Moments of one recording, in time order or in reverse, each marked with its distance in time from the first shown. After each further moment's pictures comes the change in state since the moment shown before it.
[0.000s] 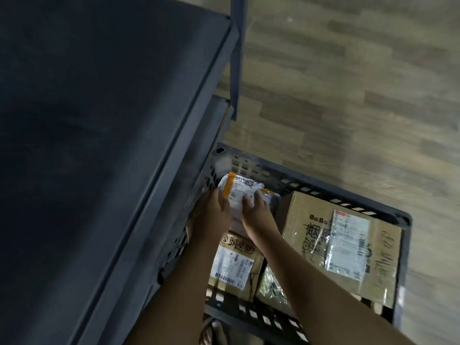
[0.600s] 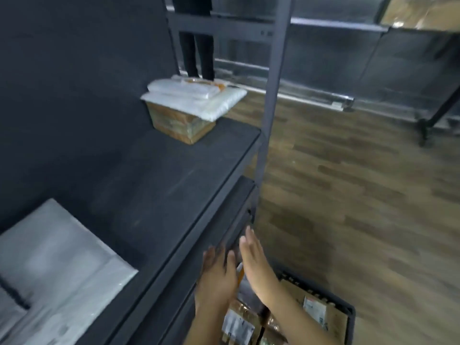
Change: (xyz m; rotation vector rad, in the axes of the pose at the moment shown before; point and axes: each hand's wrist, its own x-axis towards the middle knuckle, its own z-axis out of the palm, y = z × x) left_hand -0.233 0.122 -0.246 -0.331 0.108 -0.025; right_hand -0.280 -0.194 -0.131 0.056 -0.175 -0.440
